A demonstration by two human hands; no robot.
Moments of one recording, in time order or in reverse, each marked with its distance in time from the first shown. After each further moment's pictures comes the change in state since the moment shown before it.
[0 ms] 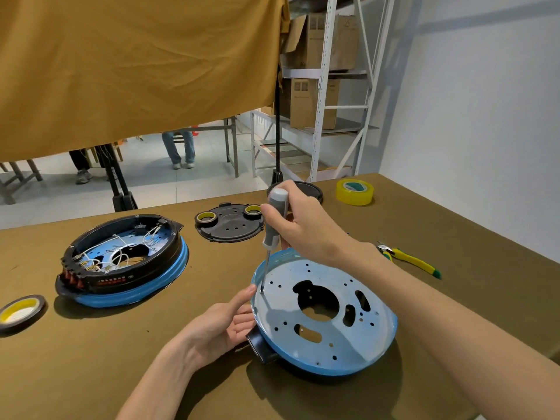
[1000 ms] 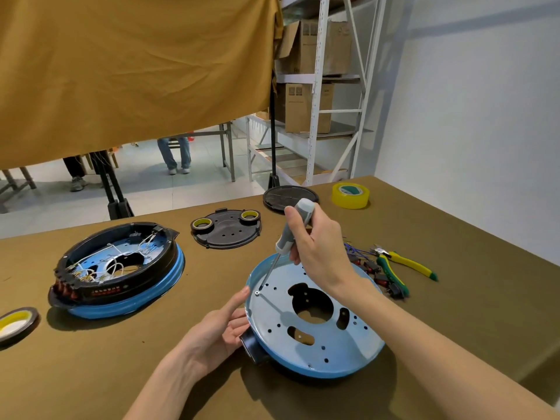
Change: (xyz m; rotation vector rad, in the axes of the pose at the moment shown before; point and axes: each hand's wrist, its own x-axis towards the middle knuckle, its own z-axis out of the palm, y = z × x) left_hand -0.003 -0.001 0.003 -0.023 0.065 0.051; right_hand -0.026 0.022 0.015 0.166 0.398 0.083
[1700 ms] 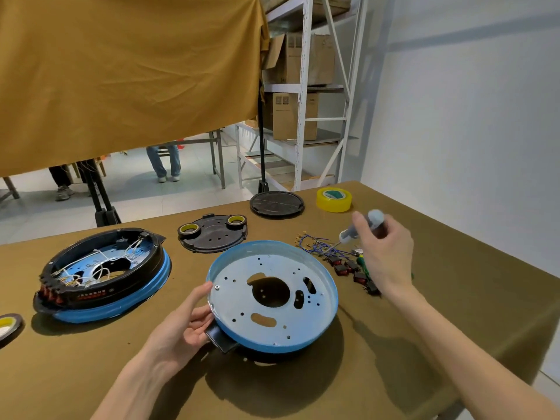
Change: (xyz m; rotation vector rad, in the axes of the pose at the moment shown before) left_hand -0.013 0.006 -0.014 -0.133 0.265 0.125; right_hand -0.022 0.026 -0.114 -0.261 0.447 0.109
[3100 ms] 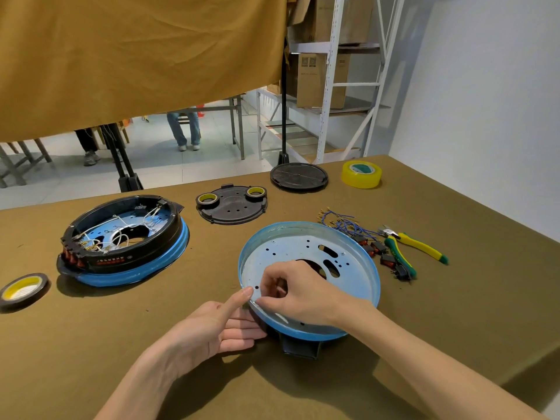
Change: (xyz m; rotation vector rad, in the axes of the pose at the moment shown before) left_hand -0.007 -0.020 -0.001 0.450 -0.262 -0.191; right_hand -0.089 -0.009 0.093 0.009 -1.154 -0.239
